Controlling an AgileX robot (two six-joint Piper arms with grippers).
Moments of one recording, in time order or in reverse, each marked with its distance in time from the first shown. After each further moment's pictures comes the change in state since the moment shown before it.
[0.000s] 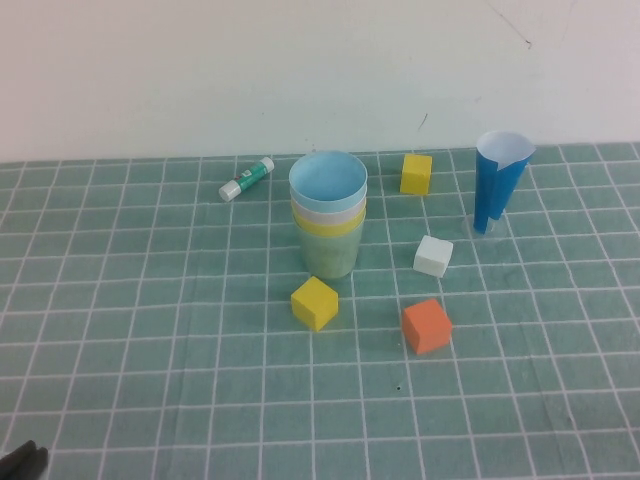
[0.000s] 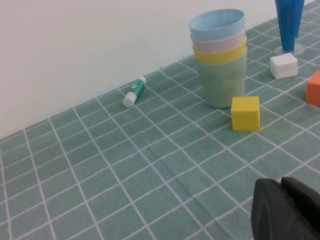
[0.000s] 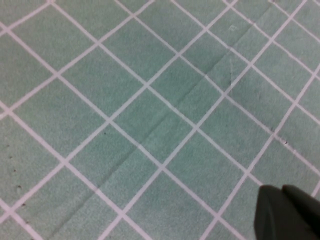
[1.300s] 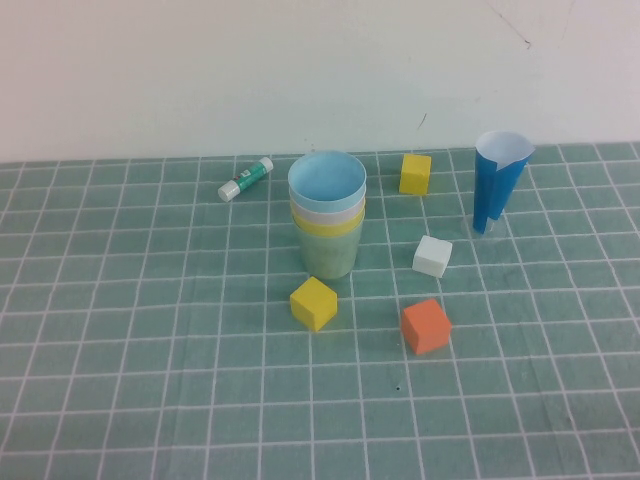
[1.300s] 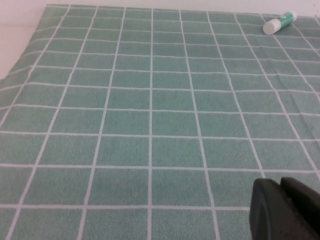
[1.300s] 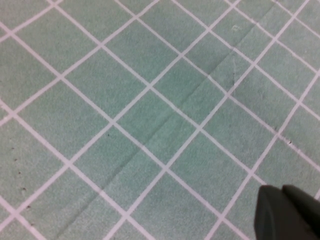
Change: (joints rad) right arm 0.000 0.000 0.000 0.017 0.000 0.000; left arm 0.316 -0.087 0.237 0.205 -0.069 -0.492
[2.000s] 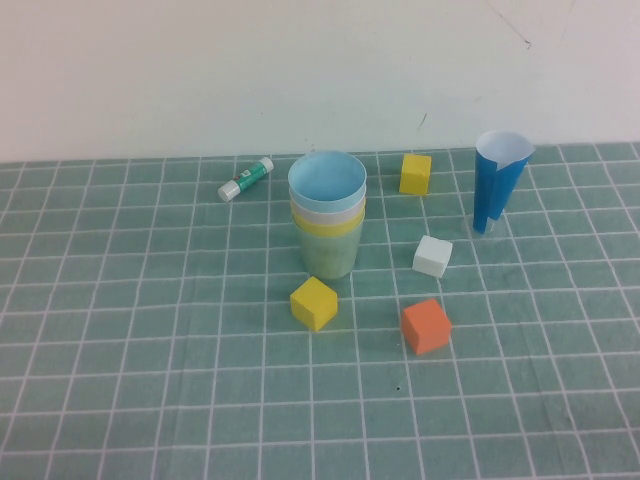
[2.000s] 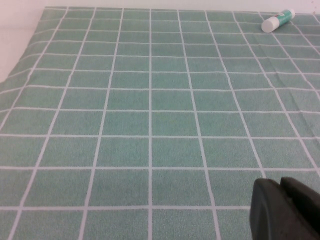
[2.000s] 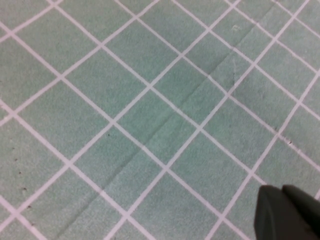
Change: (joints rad) right arm 0.000 0.000 0.000 0.000 0.000 0.000; left arm 0.000 0.000 -0.002 -0.008 0.002 0.022
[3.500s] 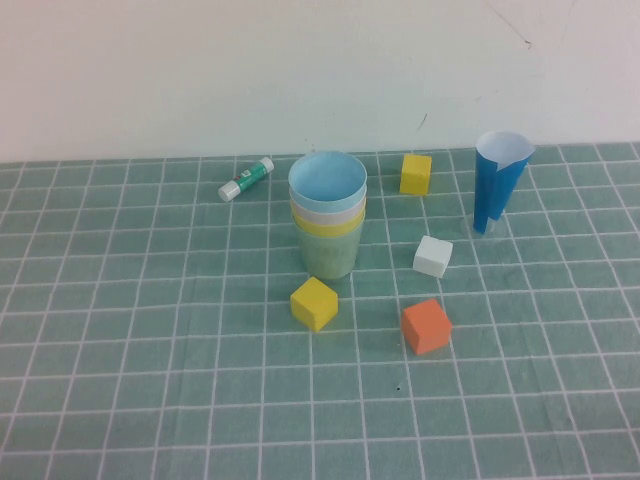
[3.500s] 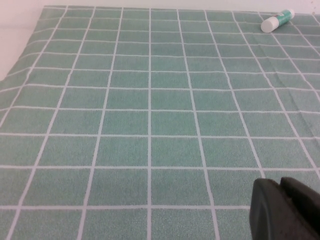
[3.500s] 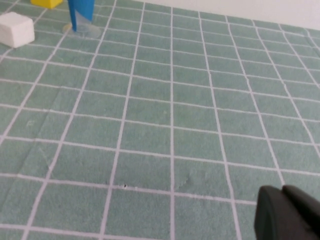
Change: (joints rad) right arm -0.507 -0.471 0.250 0.077 -0.201 0.105; left arm 0.000 0.000 0.000 -0.004 0.002 0.000
